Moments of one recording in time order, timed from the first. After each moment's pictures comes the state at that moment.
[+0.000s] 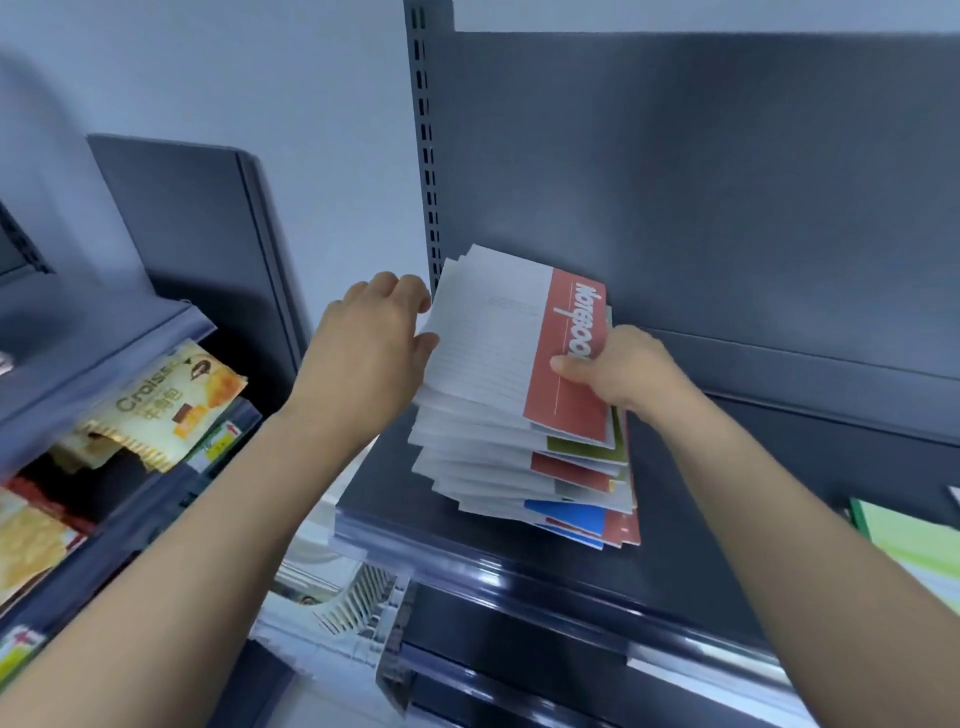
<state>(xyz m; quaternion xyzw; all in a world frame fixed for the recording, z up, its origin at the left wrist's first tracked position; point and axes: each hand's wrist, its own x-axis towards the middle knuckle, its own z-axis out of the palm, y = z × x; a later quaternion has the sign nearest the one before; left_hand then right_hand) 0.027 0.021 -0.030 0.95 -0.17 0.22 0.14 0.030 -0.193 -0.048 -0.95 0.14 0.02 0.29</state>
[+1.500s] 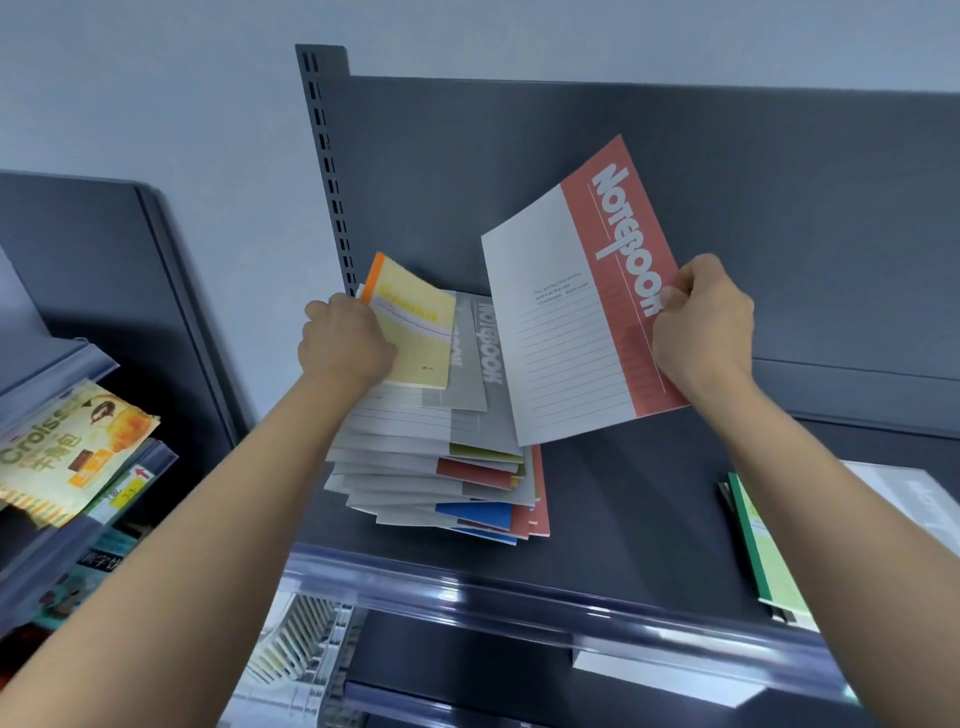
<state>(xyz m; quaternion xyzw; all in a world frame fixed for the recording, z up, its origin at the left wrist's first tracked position) 0.070 -0.050 -0.037 0.96 0.03 0.08 0.25 -0.031 -0.290 -0.010 -0.87 0.24 -0.31 0.30</state>
